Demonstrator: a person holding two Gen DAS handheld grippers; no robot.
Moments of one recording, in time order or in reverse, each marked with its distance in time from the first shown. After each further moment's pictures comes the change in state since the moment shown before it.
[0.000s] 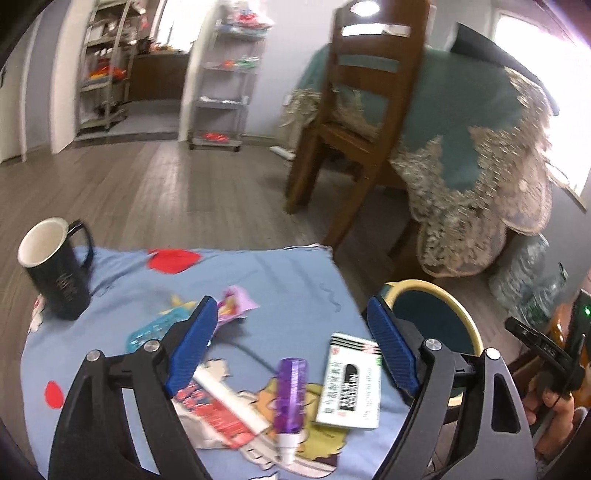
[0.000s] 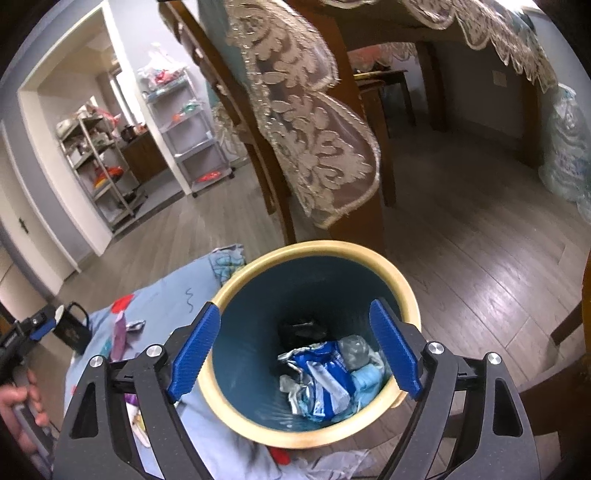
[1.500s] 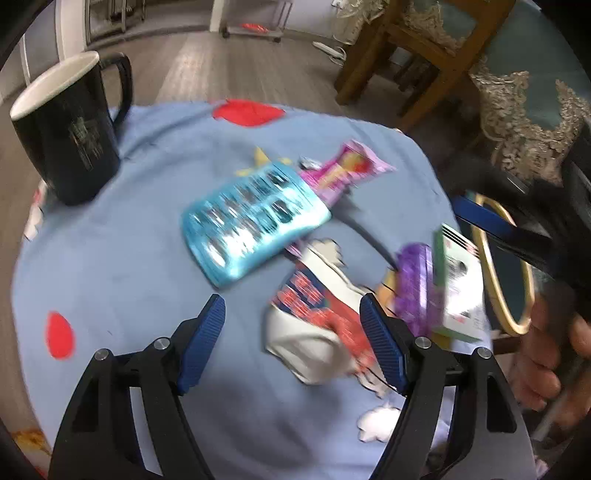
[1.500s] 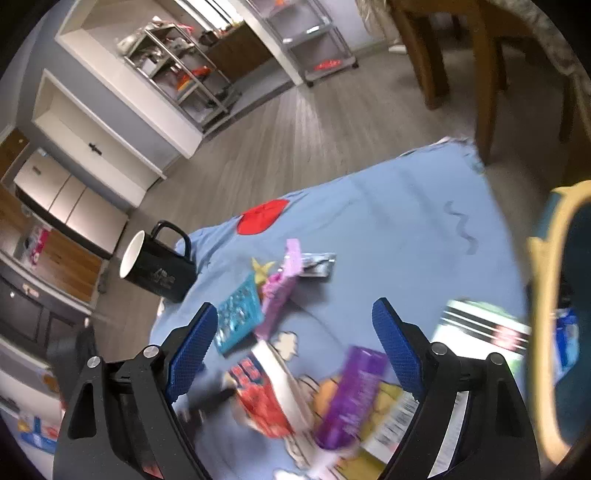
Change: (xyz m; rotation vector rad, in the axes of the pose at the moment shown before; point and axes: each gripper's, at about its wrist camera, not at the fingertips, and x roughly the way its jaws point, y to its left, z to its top) left arm 0.058 0.102 -0.064 -0.091 0.427 0.043; right arm 0.162 0.257 -0.038 -0.082 0.446 0.383
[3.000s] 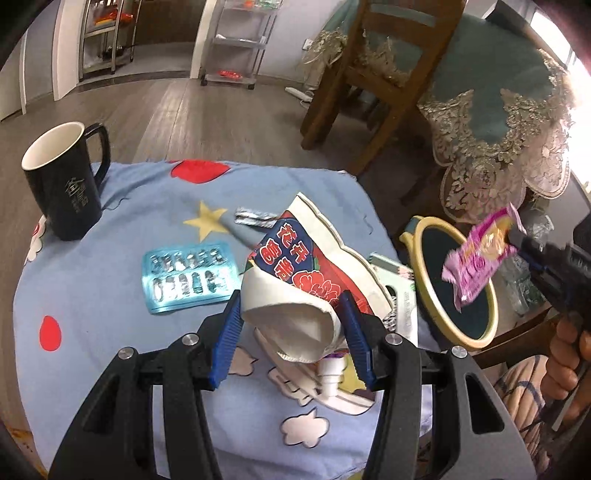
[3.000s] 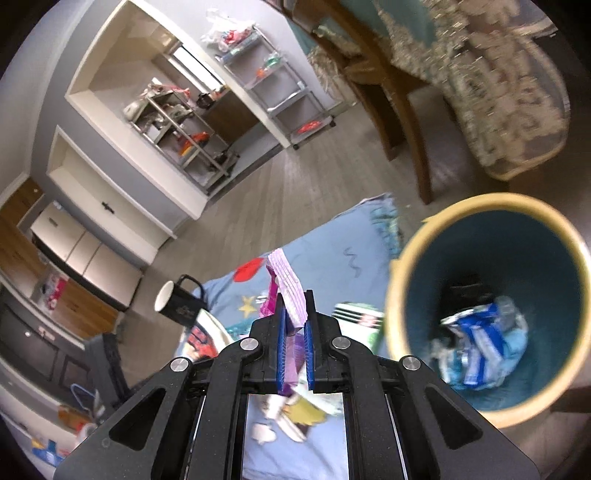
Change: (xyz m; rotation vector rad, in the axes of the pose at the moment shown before) left arm -0.053 -0.062 -0.012 0.047 -0.203 -0.058; right arm -0.175 -0.080 -0.033 0.074 -0.245 0.029
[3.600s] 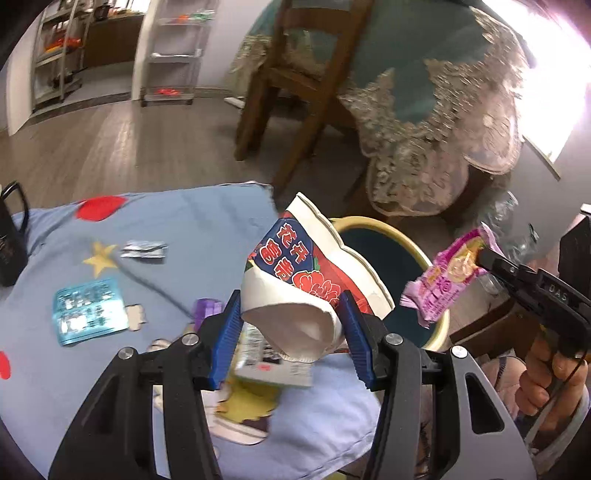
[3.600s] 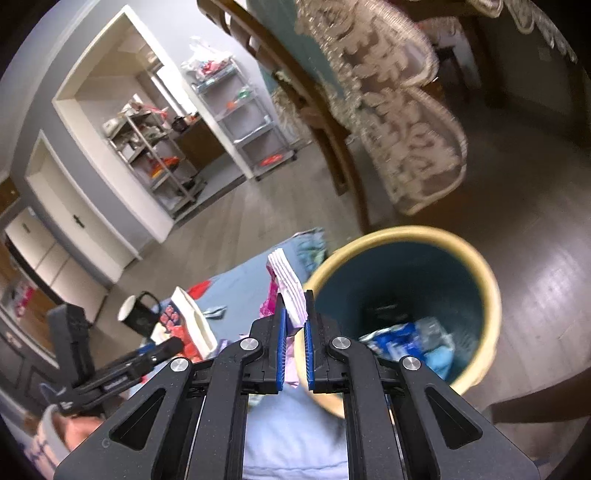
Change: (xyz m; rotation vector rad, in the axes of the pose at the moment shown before) left arm 0.019 -0.114 0.008 0.135 -0.020 -0.137; right arm -0.076 -0.054 -0.008 -0.034 -0.135 -0.156
